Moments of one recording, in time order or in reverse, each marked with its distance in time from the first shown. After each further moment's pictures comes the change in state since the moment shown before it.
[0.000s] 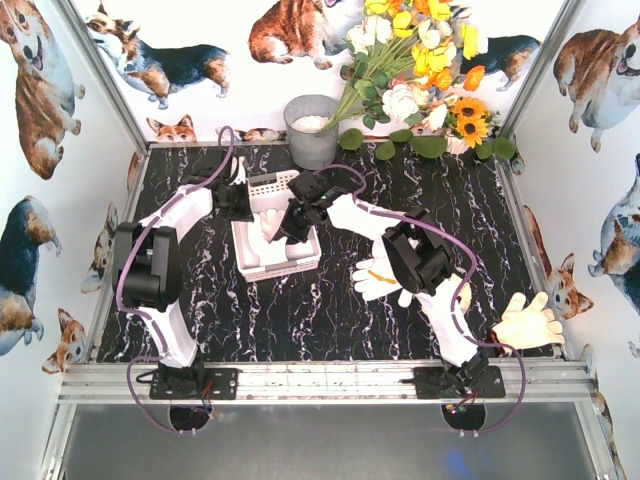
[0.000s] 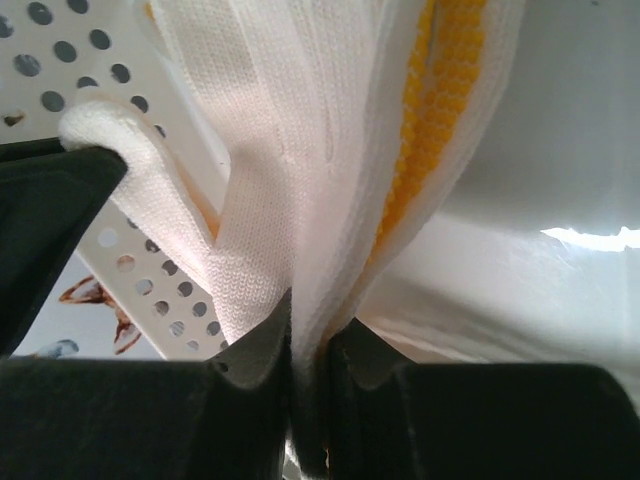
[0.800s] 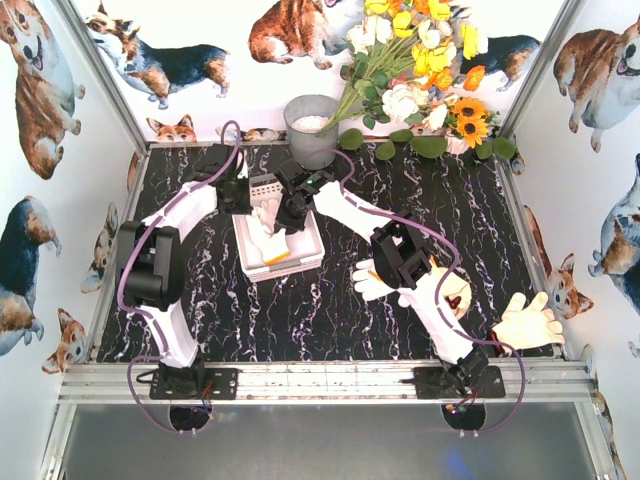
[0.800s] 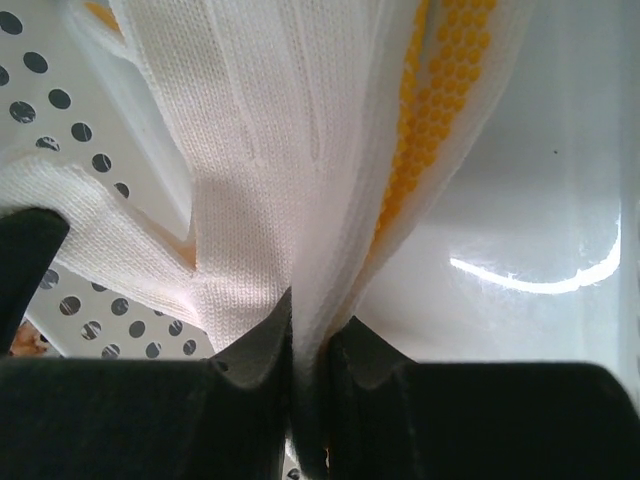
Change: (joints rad) left arm -0.034 0.009 0.042 0.010 -0.141 0.009; right arm 0.004 0.209 0.441 -0.361 0.167 -0.148
